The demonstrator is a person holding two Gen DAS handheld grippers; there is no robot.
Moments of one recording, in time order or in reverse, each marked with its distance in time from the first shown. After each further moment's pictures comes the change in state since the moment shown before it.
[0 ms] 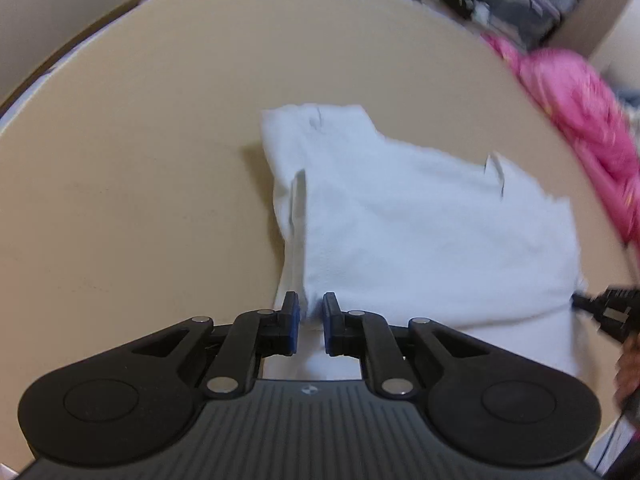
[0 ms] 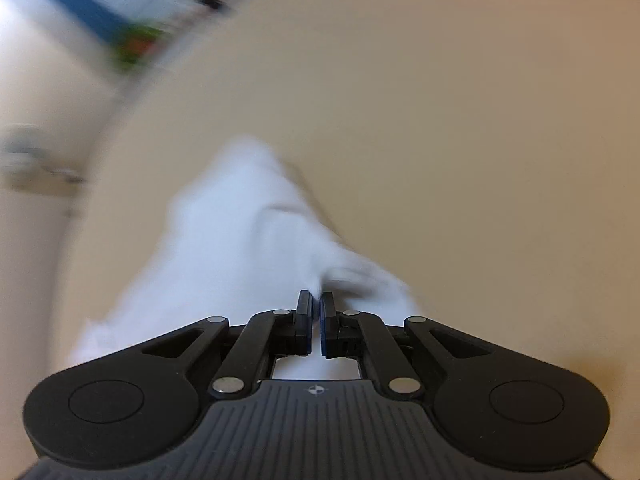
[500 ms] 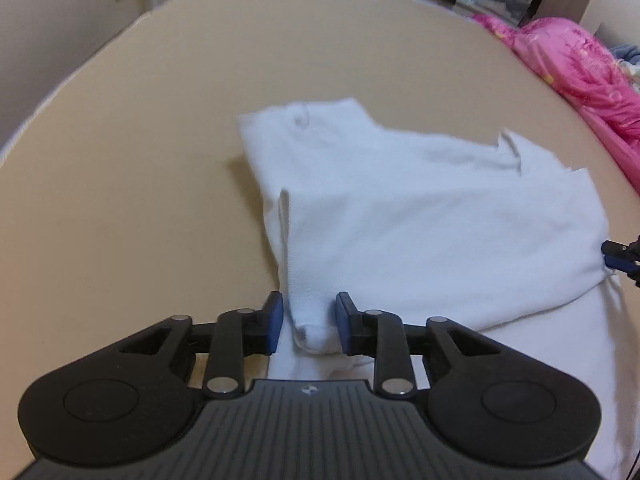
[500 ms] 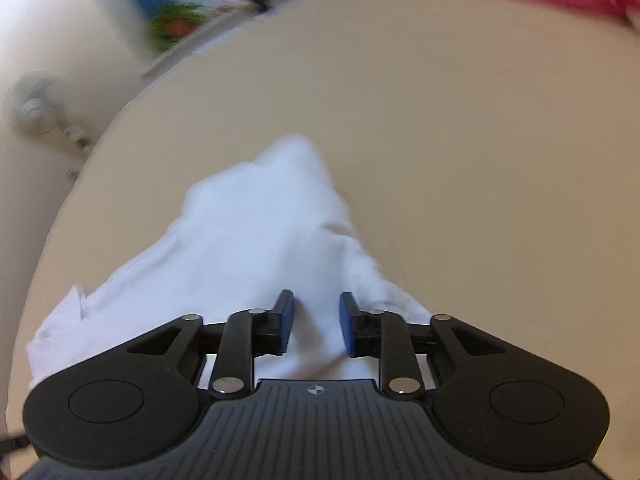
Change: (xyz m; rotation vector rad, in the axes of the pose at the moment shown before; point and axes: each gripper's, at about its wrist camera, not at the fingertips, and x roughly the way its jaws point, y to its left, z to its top) left arm 0.021 -0.016 -0.001 0.114 -0.051 0.052; right arm 0.015 0.025 0.005 -0.168 -0.088 0.068
